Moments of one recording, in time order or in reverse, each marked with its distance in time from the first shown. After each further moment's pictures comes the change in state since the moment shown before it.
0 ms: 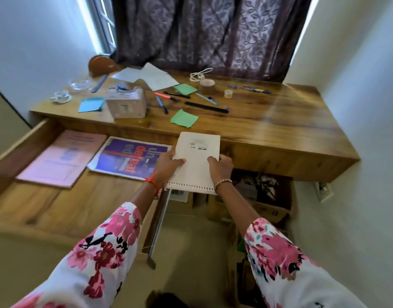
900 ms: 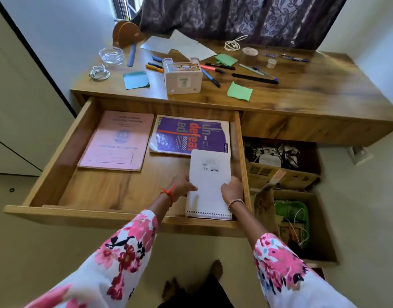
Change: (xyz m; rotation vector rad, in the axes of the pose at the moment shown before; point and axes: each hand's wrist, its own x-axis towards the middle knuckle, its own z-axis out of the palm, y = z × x) left_hand -0.014 -0.161 -0.221 0.200 -0.395 -0.206; right_hand -0.129 0.114 0.212 -0.523 0.042 0.144
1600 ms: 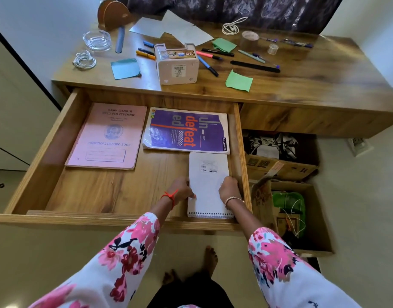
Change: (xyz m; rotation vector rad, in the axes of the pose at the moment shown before) left_hand 0.029 -0.017 0.016 0.114 -0.041 -0.088; right_hand 0.019 0.004 0.007 -0.453 -0.150 -0.020
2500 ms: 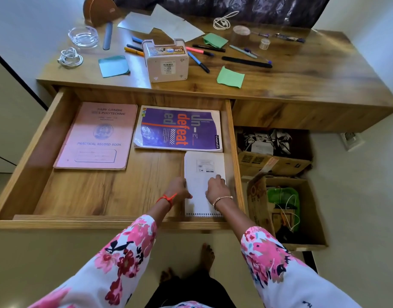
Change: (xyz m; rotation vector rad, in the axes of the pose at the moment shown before) left_hand 0.000 0.005 0.014 0.207 0.036 0.069; right_hand -0.010 -0.003 0.002 -0.348 -0.083 -0.208
